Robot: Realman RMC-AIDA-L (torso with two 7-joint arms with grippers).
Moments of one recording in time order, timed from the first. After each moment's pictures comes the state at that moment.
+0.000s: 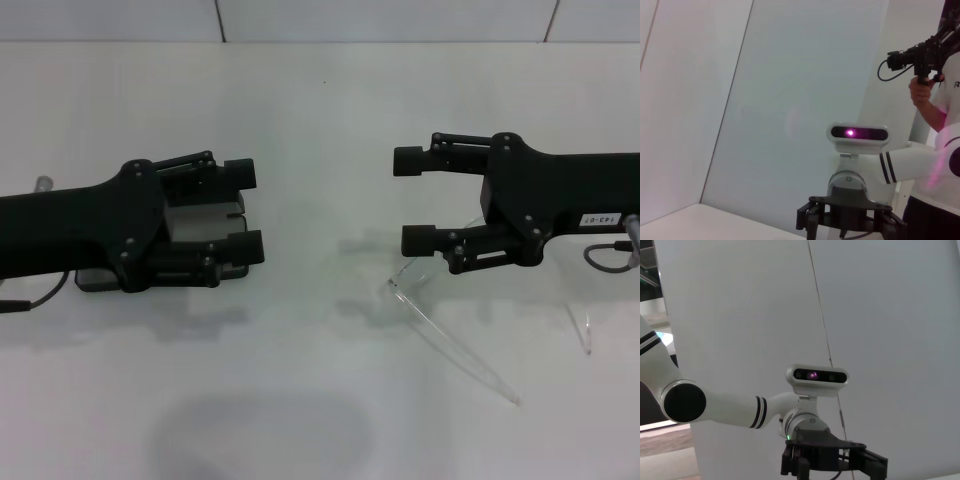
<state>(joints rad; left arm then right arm) -0.43 -1.98 0.92 0.67 1.58 1.91 -1.41 0.63 1.93 -1.33 -0.53 -1.26 -1.72 1.25</state>
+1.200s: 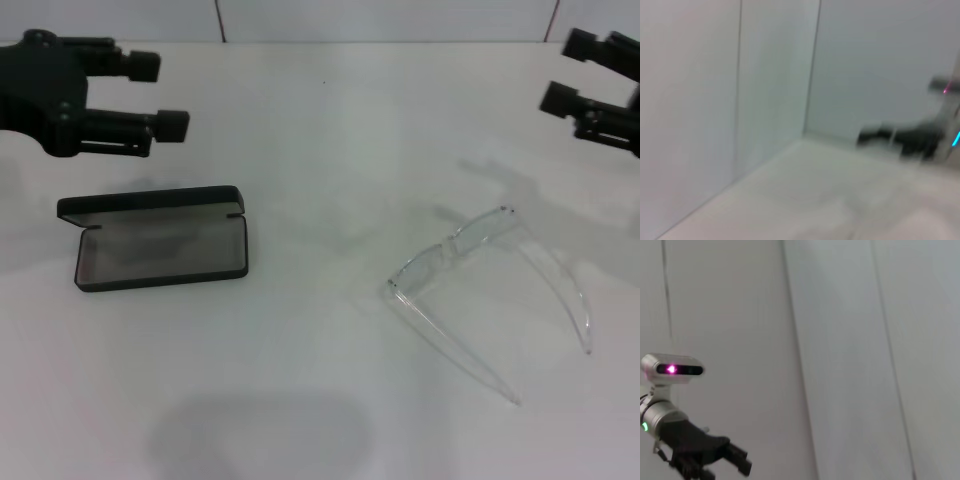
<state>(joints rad) -0.45 -1.98 0.77 1.38 1.89 1.83 -1.89 0.47 1.91 -0.99 -0.52 -1.26 -1.64 1.18</state>
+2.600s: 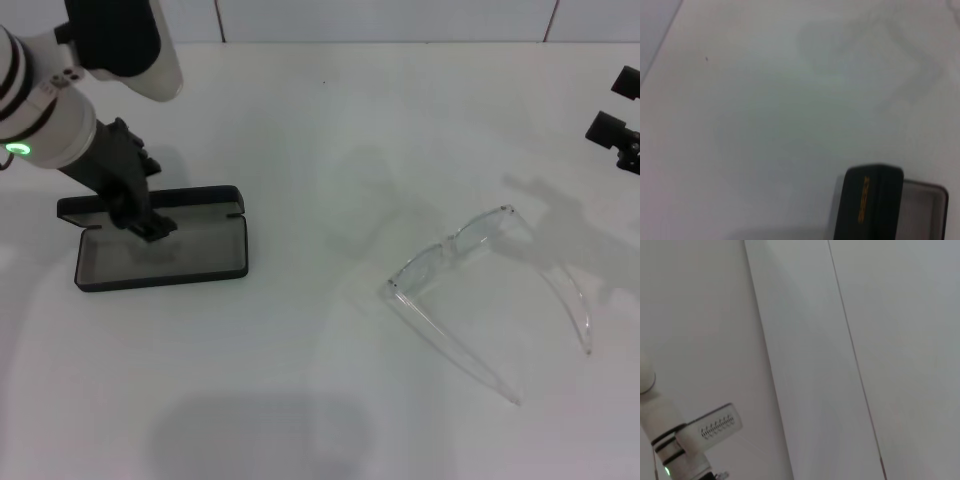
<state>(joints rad) -0.66 -2.09 1.28 1.35 2.79 1.56 -2.00 0.37 1.93 -0.93 -0.50 -1.25 -1.65 1.16</state>
